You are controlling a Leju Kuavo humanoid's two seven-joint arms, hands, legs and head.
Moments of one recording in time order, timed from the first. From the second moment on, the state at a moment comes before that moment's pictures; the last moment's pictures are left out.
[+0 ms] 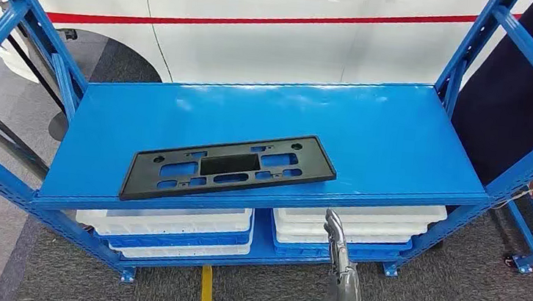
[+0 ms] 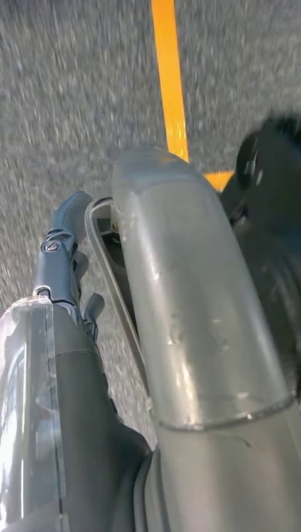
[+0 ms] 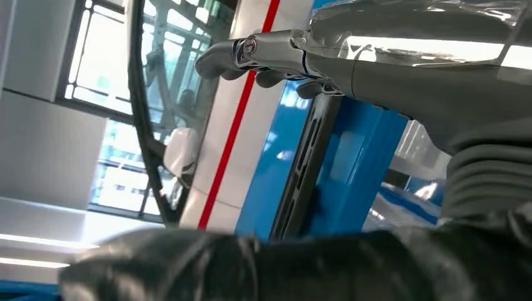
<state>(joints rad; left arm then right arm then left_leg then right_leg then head) 0.00 -0.19 0.78 -0.23 -0.85 0.15 -0.50 0.26 0.03 0.45 -1.86 0.35 -0.42 -0.46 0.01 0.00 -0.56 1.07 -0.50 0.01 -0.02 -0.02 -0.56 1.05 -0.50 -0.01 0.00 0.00</state>
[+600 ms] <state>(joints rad) 0.00 -0.20 0.82 -0.23 -0.91 0.16 -0.47 0.24 0.14 0.33 -1.76 1.17 -0.69 -0.28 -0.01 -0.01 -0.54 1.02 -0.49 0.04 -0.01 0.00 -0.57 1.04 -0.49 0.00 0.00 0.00</state>
